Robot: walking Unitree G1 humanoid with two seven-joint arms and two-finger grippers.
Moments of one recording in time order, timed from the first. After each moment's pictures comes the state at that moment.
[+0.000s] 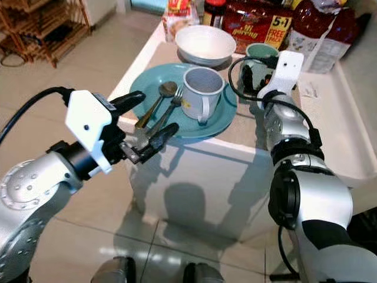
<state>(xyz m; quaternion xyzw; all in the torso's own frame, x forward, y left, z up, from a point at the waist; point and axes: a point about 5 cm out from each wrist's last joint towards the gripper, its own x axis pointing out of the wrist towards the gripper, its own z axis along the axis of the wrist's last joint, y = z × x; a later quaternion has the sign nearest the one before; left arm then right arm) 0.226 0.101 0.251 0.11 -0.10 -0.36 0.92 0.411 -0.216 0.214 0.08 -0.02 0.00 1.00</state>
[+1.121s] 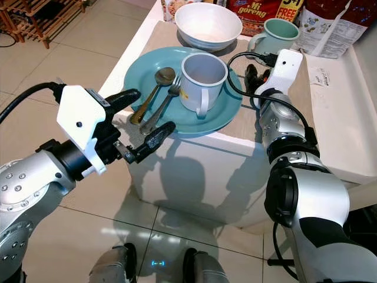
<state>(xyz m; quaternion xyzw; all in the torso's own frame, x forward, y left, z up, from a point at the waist) 0.221 0.102 0.261 0.11 -0.09 -0.36 0.92 0.412 -0.209 0.211 0.10 -0.02 -0.01 0.99</state>
